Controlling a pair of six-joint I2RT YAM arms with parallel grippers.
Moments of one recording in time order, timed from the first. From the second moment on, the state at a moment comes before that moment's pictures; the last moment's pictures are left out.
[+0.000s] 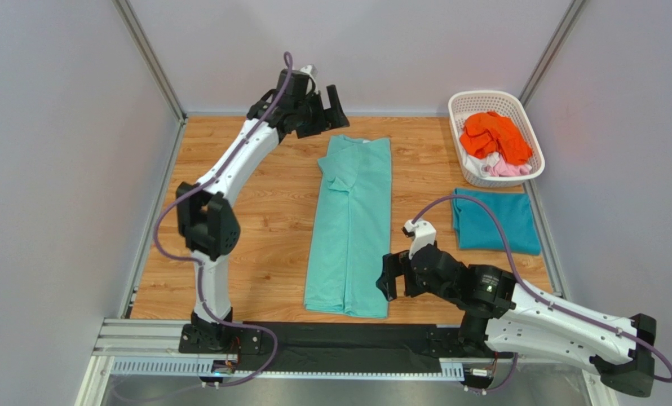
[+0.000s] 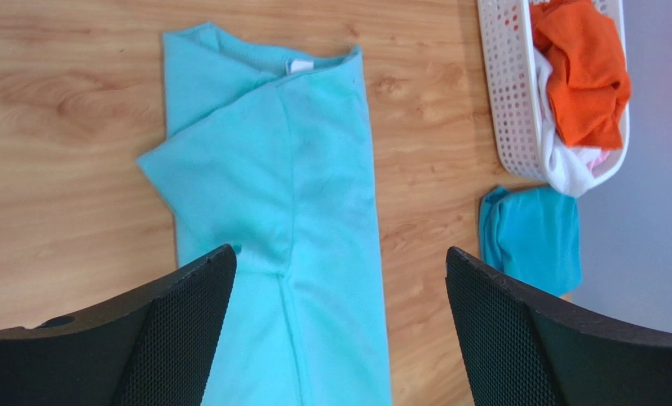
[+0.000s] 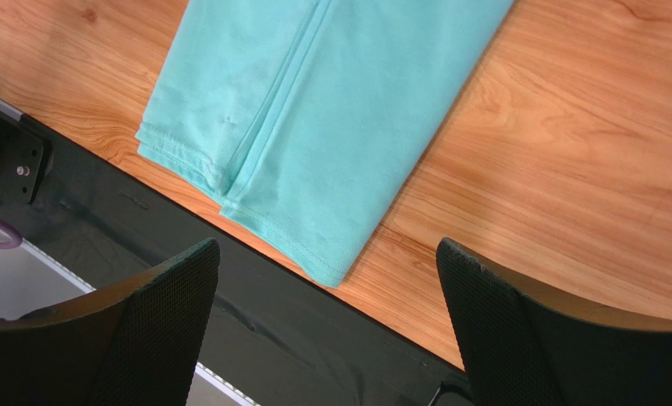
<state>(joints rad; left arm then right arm) -0.43 2.08 2.08 -0.61 0.18 -0.56 1.14 0.72 0.65 -0.69 0.29 0.69</state>
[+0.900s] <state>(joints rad) -0.90 0.98 0.46 -0.50 0.08 -0.93 1.14 0.72 0.42 -0.60 0.19 0.88</state>
